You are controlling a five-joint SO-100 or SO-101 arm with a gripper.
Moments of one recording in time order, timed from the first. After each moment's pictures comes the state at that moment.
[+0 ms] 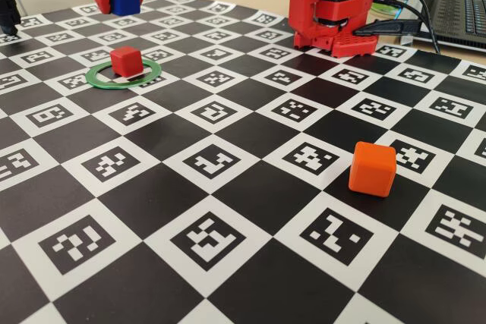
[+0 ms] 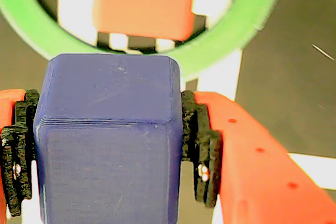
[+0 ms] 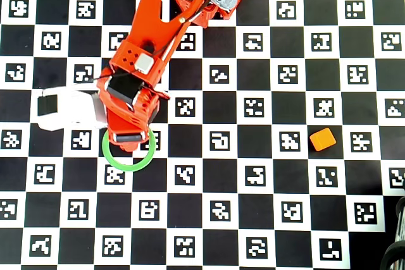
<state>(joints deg) 29.2 74.4 74.5 80.5 -34.4</state>
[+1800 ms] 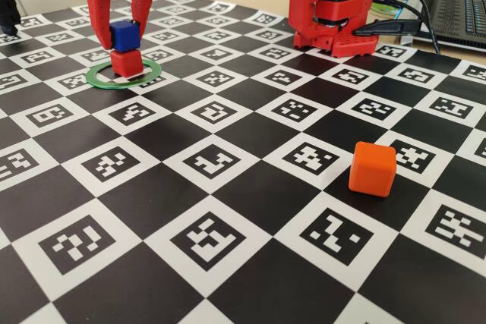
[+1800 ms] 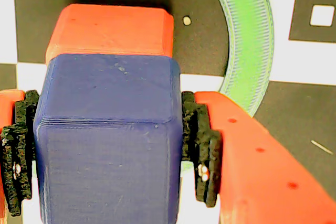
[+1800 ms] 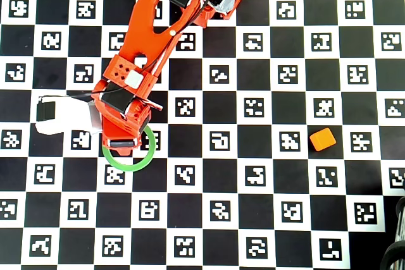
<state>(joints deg) 31.9 70.9 83.1 69.3 -34.5</state>
